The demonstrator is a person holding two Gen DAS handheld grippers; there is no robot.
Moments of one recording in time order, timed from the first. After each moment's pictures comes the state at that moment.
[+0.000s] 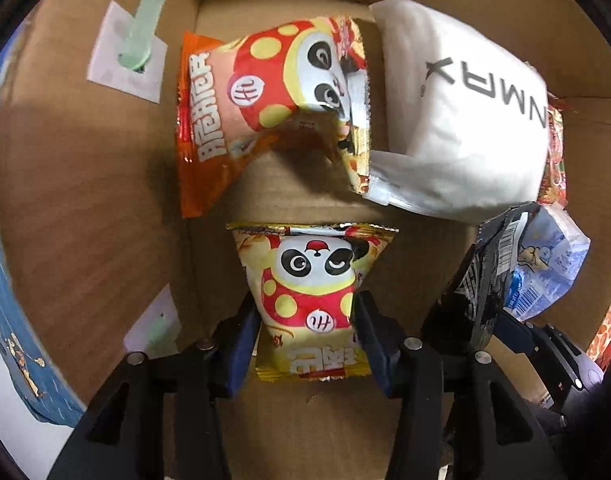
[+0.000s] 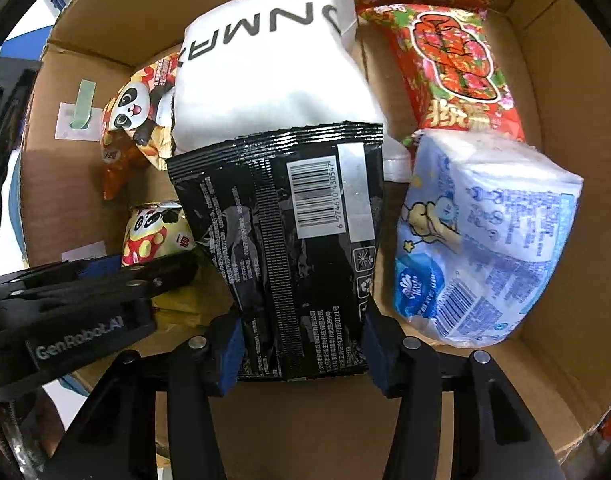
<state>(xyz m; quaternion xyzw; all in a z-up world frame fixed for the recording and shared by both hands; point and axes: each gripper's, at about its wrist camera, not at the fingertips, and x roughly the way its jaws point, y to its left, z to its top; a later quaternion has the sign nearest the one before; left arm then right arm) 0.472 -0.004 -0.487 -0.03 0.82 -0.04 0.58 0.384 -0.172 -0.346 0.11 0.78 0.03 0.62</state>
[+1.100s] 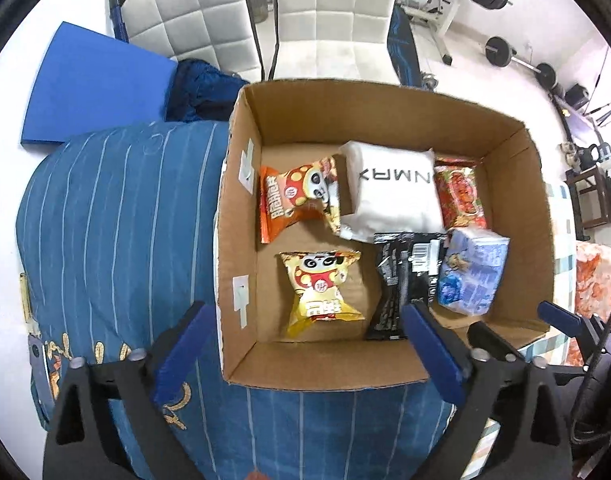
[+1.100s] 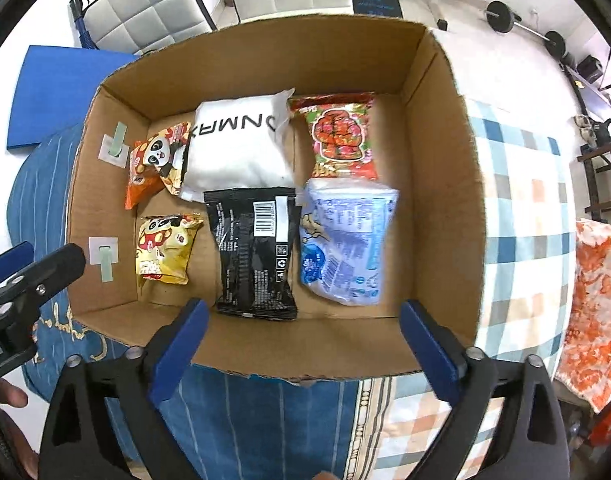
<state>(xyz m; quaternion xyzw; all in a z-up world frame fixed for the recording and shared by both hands) 0.418 -0.011 -0.324 0.01 0.66 -0.01 0.75 0.349 -0.219 -0.235 0.05 0.70 0.00 0.71</state>
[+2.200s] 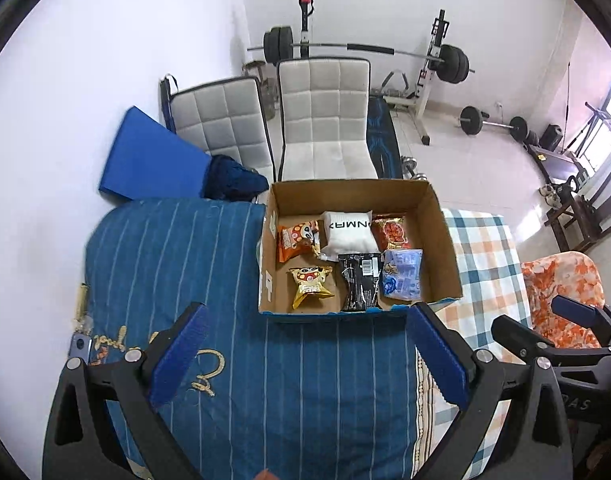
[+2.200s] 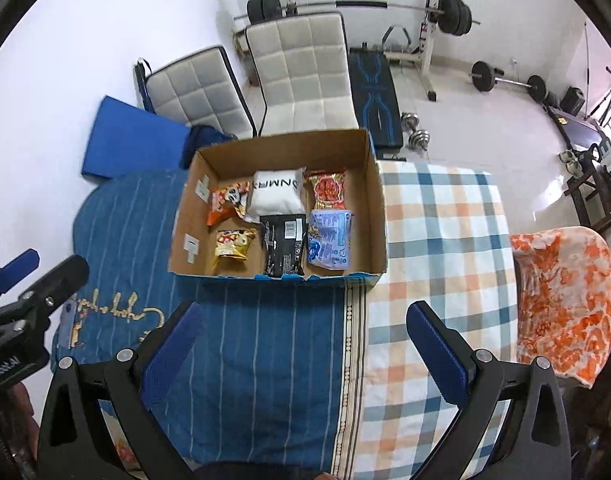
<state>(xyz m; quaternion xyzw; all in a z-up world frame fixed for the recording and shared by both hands) 0.268 -0.032 -0.139 0.03 0.51 -0.01 0.86 0.214 -0.244 -0.029 0.06 0.58 0.01 0.81</state>
